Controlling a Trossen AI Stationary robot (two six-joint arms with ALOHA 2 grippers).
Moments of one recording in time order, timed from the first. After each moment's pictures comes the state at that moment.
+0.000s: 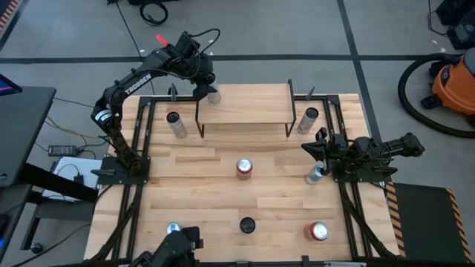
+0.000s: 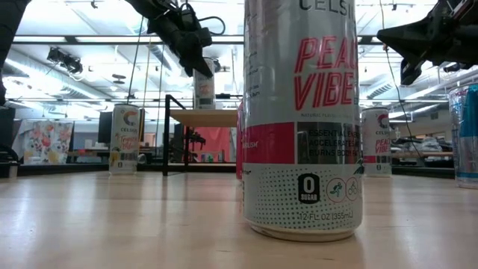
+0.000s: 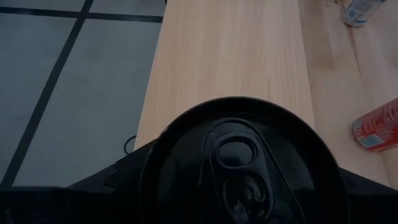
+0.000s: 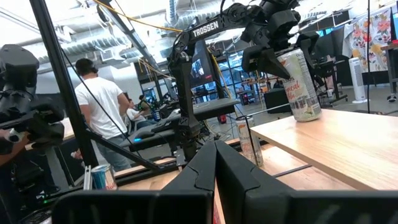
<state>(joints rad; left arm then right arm) 0.84 1.70 1.72 -0.89 0.46 0.60 0.21 0.00 0.01 0.26 0.35 0.16</state>
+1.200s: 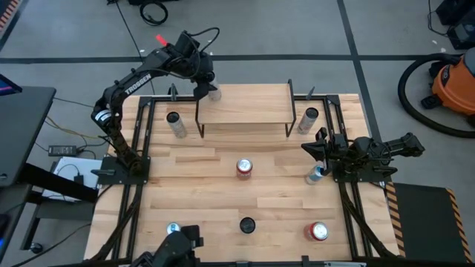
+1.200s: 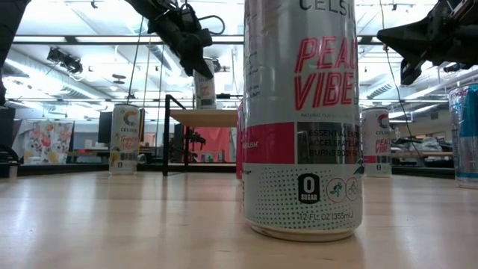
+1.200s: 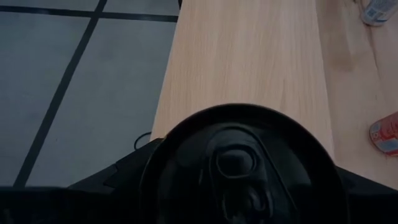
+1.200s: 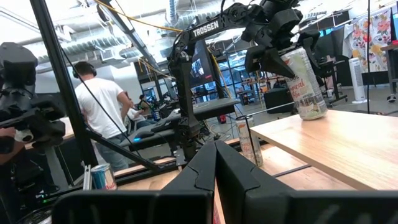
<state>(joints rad) 0.83 1.70 1.72 -0.87 0.42 0.58 0.21 0.00 0.01 0.26 0.35 0.15</state>
